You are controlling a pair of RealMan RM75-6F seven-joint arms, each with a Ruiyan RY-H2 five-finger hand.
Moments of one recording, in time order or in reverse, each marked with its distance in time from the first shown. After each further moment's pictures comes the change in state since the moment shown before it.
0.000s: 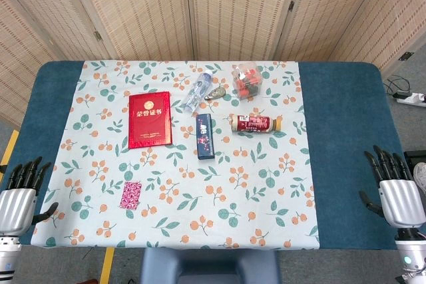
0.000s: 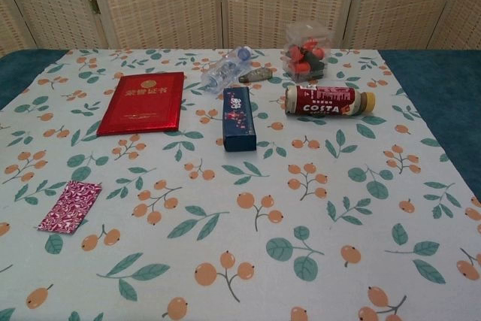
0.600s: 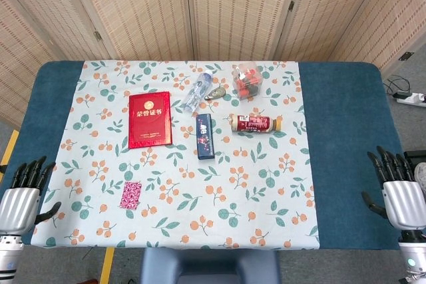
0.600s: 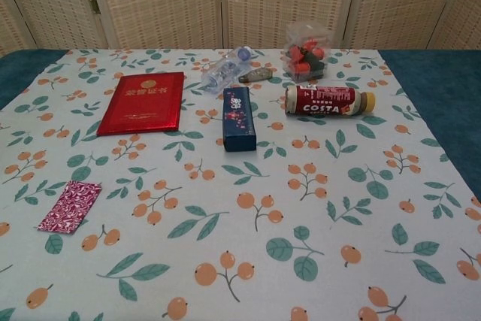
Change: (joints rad) left arm -0.007 -0.007 0.005 0.016 0.020 -0.001 -0.011; right arm -0.011 0.012 0.000 0.002 -0.007 0.018 0.023
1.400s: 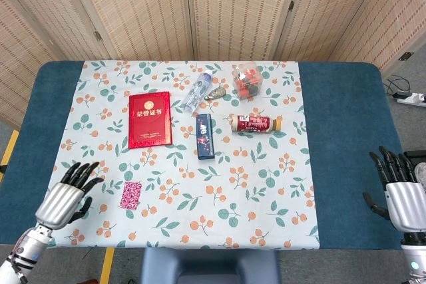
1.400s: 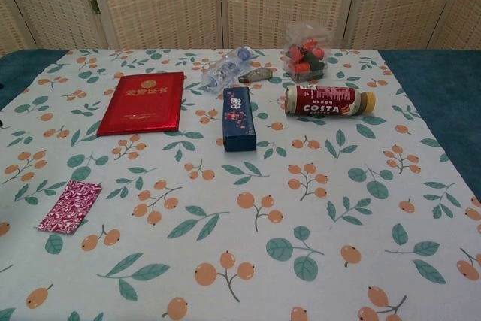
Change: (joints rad) left arm -0.164 0.016 0.069 0.016 0.199 -0.198 -0.065; right arm -0.012 0.013 -0.002 -0.010 -0.027 0.028 0.020
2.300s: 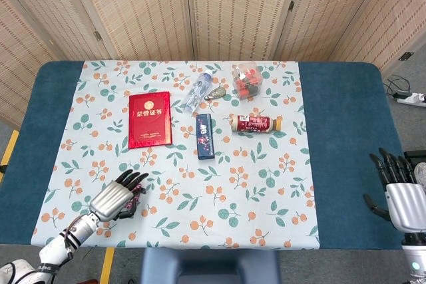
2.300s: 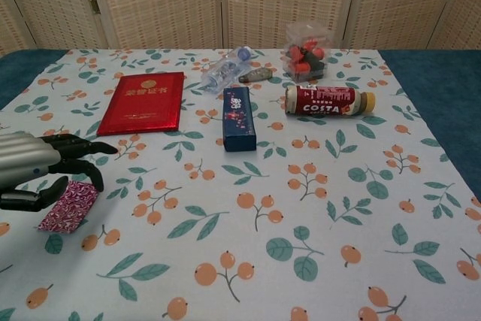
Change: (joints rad) left arm -0.211 -0.174 0.018 0.063 -0.059 -0.302 0.058; right arm 0.001 0.011 -0.005 -0.012 0.020 -0.033 0.007
